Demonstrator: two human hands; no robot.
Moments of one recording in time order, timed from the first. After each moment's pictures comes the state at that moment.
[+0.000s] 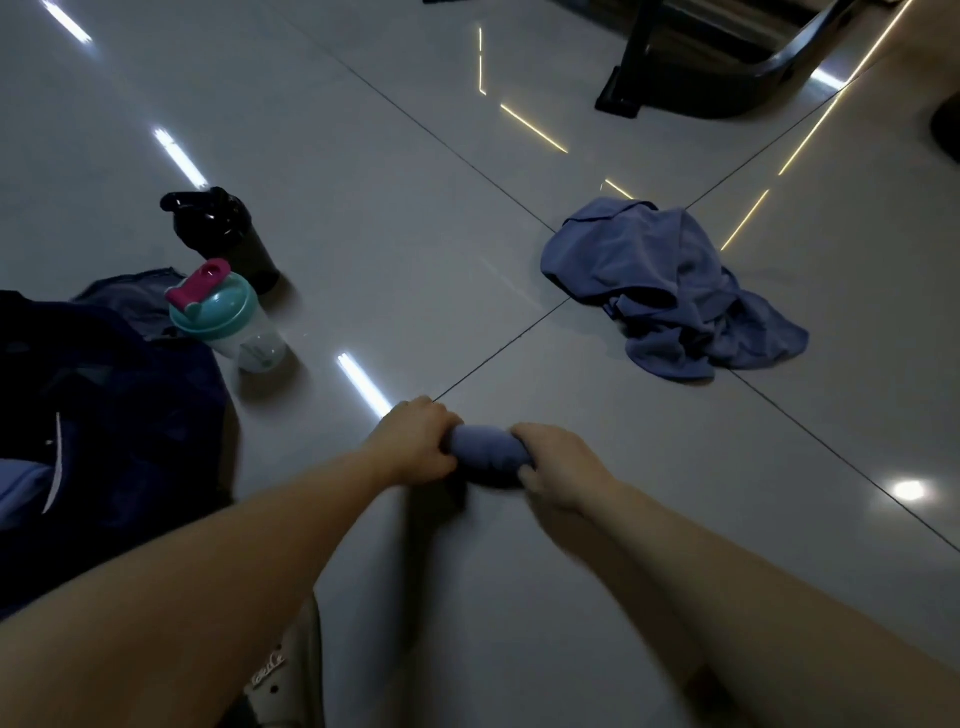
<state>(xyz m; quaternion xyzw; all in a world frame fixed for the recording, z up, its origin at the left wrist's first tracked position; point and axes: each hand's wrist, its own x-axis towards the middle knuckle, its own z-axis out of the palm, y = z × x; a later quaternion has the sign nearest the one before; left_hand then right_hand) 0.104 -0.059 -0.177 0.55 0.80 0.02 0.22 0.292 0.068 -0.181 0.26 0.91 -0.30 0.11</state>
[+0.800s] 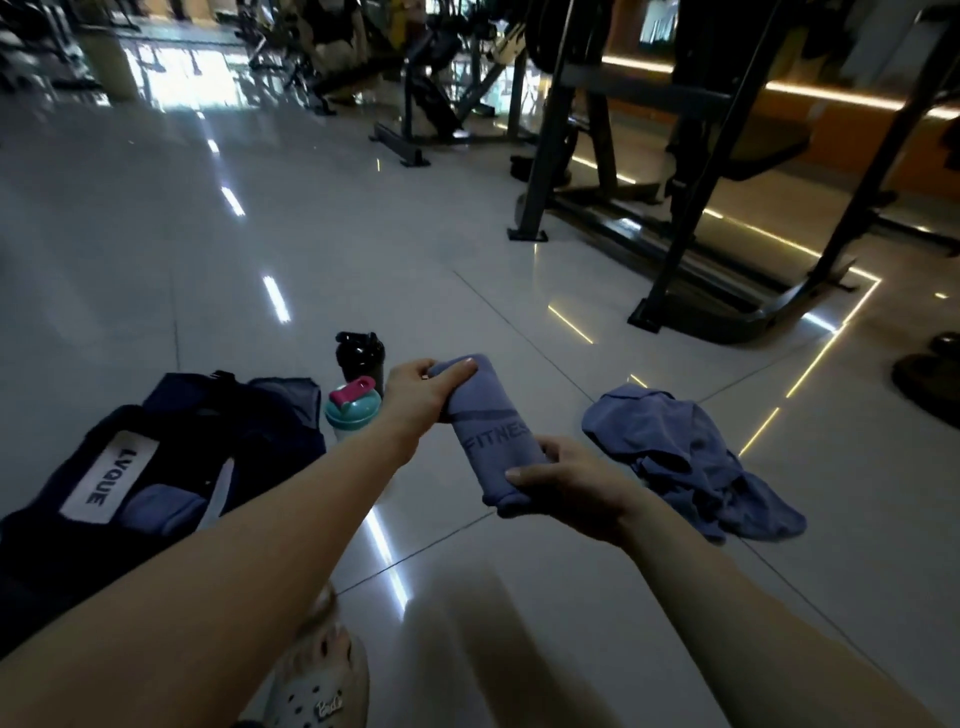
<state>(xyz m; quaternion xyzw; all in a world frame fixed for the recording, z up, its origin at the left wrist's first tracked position) 0.065 -0.107 0.033 0.16 0.68 0.68 0.22 0.252 0.004 0.040 0.19 0.62 -0.76 0.05</state>
